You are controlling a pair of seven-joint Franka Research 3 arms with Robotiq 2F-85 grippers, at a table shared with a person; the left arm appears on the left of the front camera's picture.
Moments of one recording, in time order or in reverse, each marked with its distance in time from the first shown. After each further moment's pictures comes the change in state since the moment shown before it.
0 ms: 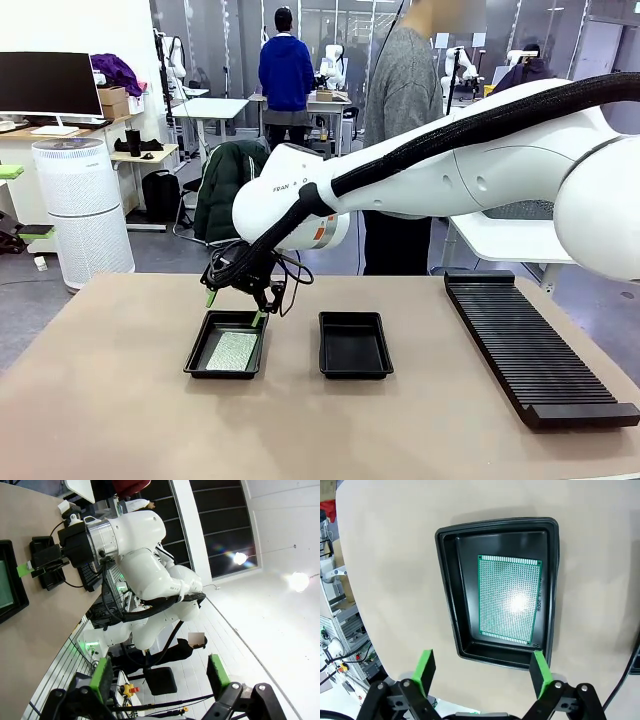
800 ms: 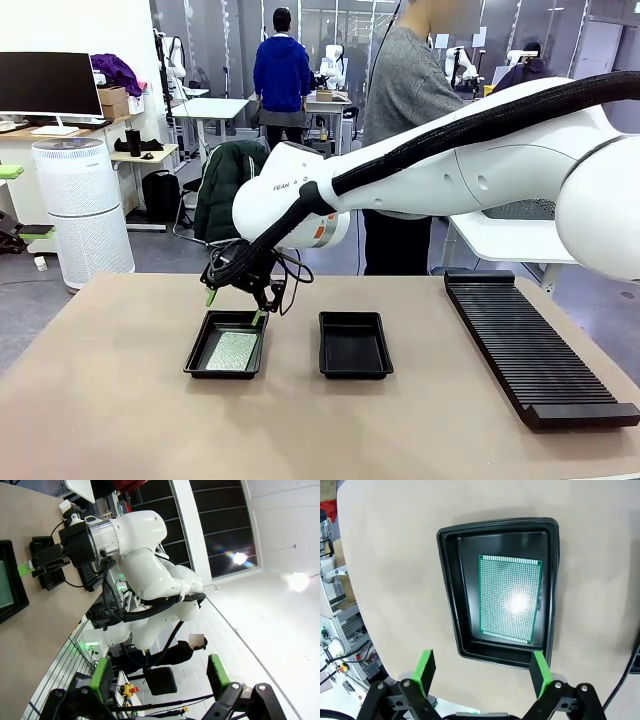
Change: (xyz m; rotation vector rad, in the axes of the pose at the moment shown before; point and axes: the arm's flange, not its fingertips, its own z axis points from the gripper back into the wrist) left arm 0.000 0.000 0.000 0.000 0.000 0.000; right arm 0.000 0.001 0.002 0.002 -0.002 0.001
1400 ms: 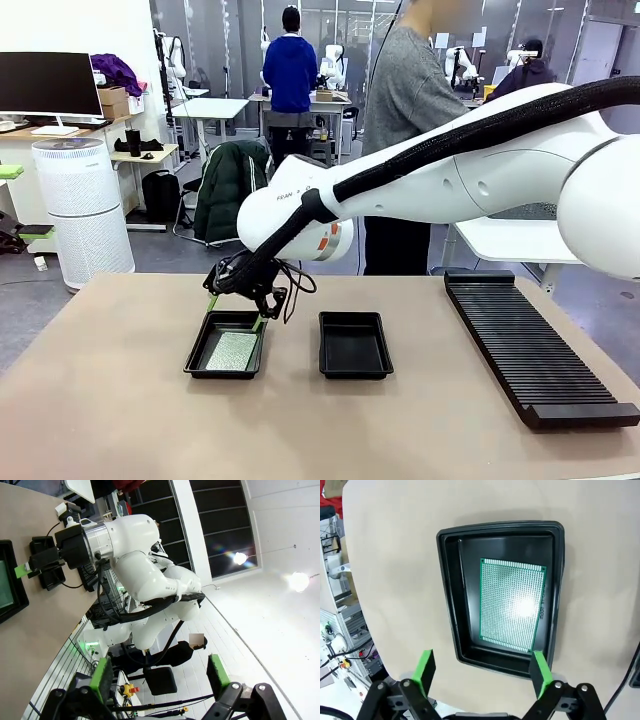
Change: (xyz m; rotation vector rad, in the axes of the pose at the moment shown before) left arm 0.000 0.000 0.000 0.000 0.000 0.000; right arm 0.001 -0.011 -0.011 0.044 -0.006 0.021
